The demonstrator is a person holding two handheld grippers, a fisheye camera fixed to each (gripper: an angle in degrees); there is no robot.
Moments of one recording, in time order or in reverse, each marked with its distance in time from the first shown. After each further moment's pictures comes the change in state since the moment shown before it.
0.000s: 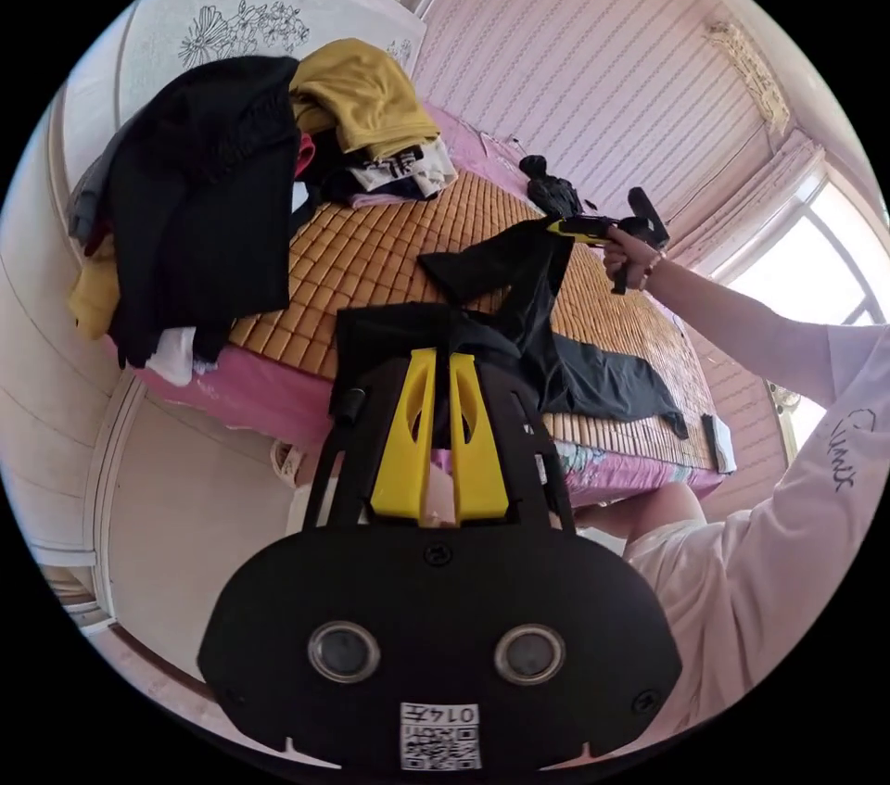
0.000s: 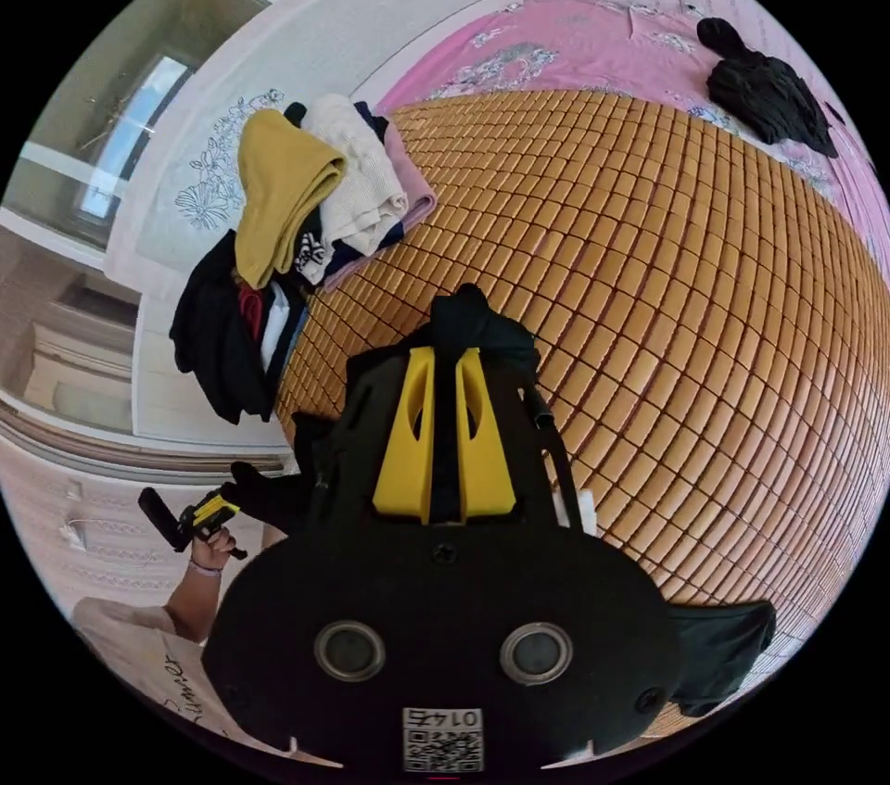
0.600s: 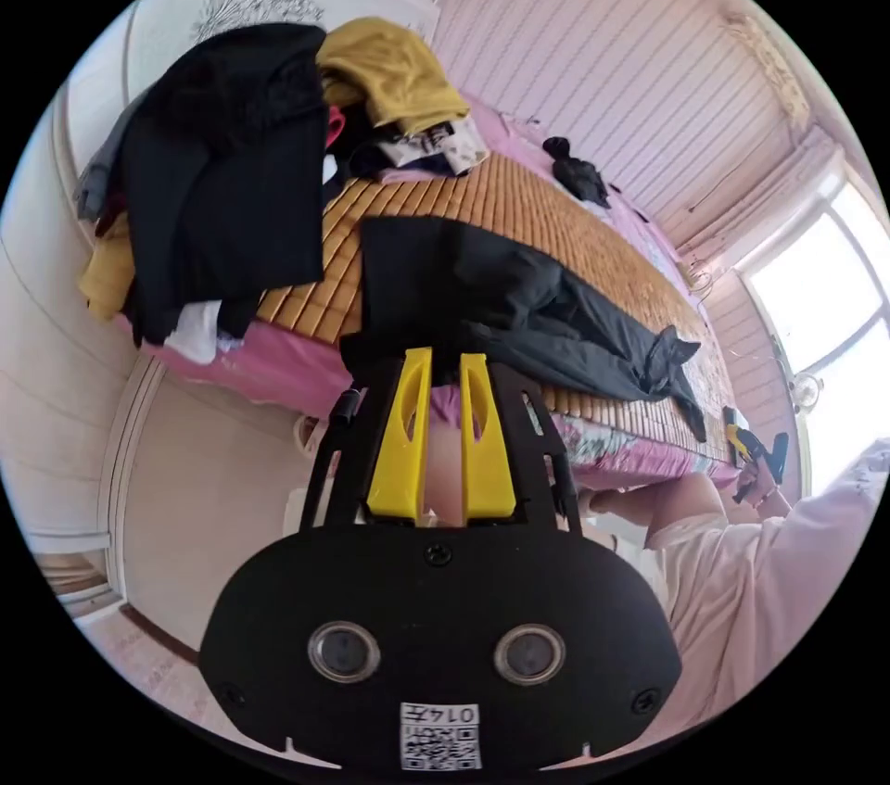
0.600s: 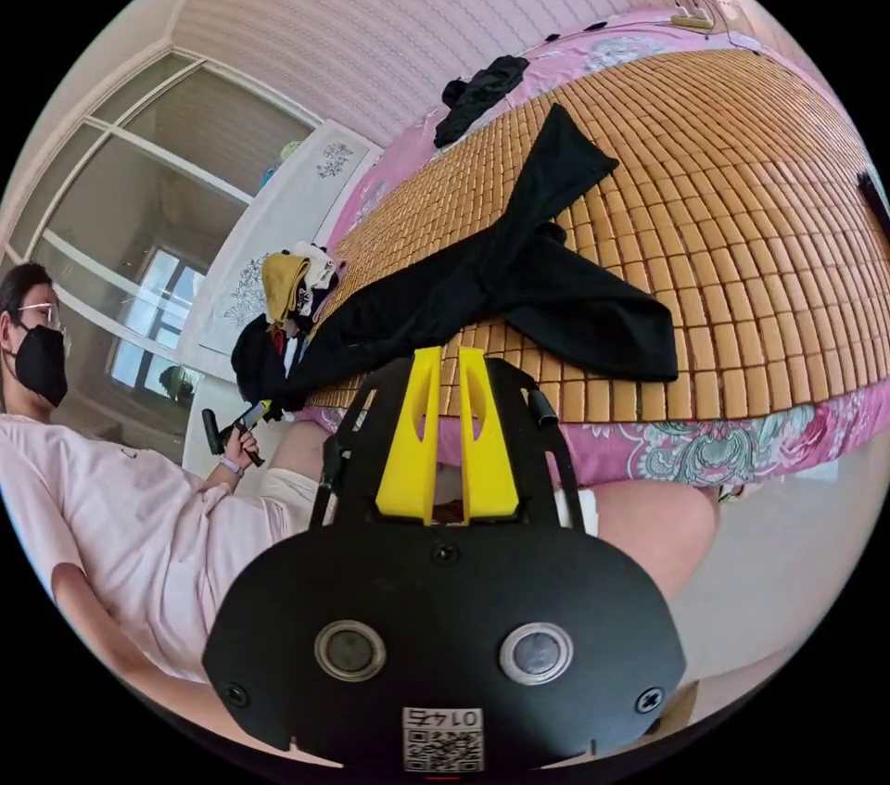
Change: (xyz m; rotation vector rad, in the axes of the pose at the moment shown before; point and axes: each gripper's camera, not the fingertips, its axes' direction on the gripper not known) left arm -0.030 0.022 0.033 -0.158 -0.094 -0.071; right arm 0.112 0.478 -0.259 0.372 0.223 0.391
